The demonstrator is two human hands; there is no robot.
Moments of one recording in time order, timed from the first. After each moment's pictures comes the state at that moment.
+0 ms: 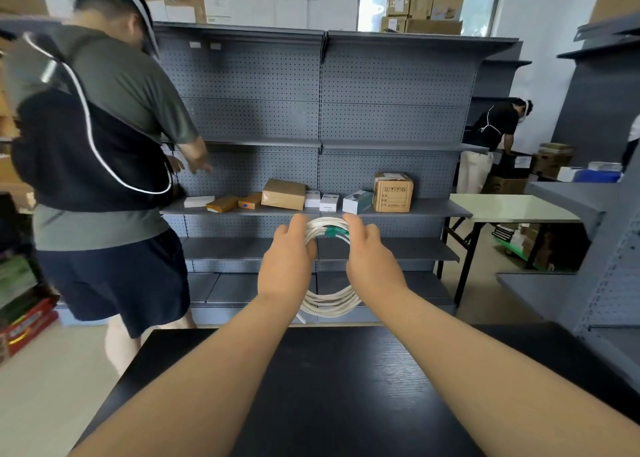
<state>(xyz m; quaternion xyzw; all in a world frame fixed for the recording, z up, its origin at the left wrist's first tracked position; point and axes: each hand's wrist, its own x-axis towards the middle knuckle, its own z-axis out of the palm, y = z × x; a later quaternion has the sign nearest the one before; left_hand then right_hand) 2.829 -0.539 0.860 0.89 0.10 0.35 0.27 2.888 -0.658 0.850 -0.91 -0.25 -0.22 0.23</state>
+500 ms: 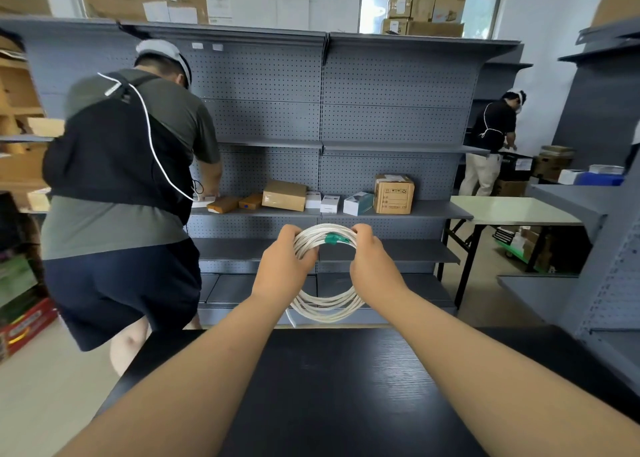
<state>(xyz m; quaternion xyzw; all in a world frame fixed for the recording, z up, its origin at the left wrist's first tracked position) 2.836 -0.519 0.850 0.87 0.08 0.28 0.40 2.893 -0.659 0.849 -0.91 -0.24 -0.14 0.31</state>
